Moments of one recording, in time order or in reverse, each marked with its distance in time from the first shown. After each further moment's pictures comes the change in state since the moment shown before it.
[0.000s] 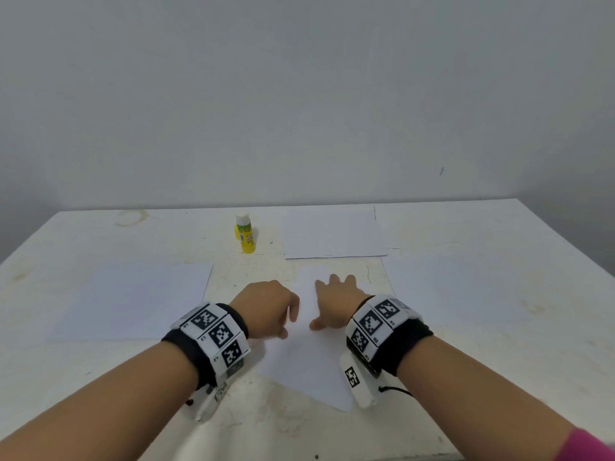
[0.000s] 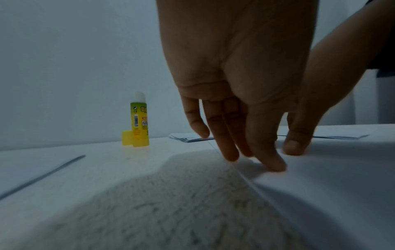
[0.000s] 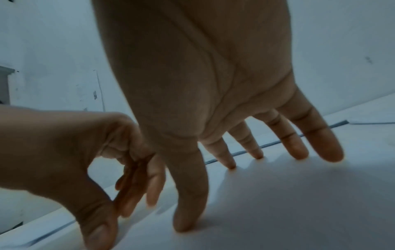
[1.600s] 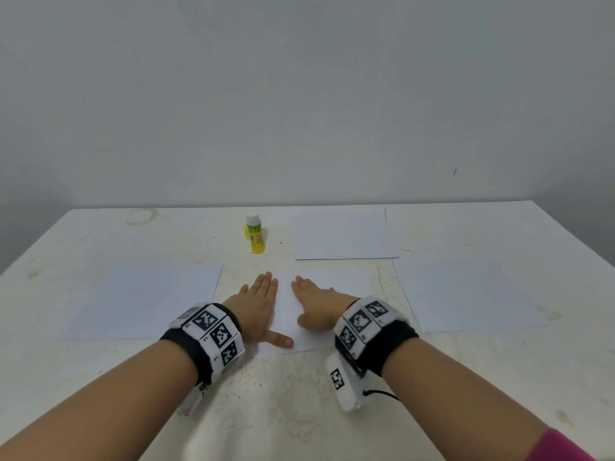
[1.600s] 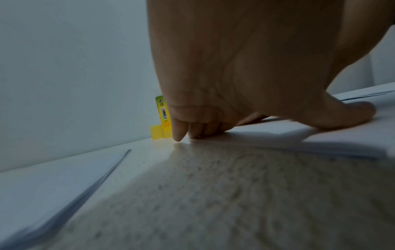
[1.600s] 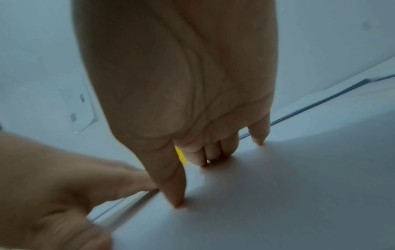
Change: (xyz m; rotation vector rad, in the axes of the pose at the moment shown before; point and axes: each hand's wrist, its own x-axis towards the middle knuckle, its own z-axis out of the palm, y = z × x) left_hand -0.005 -0.033 0.018 0.016 -0.296 -0.216; right_hand 0.016 -0.028 0.000 0.091 -0.134 -0.291
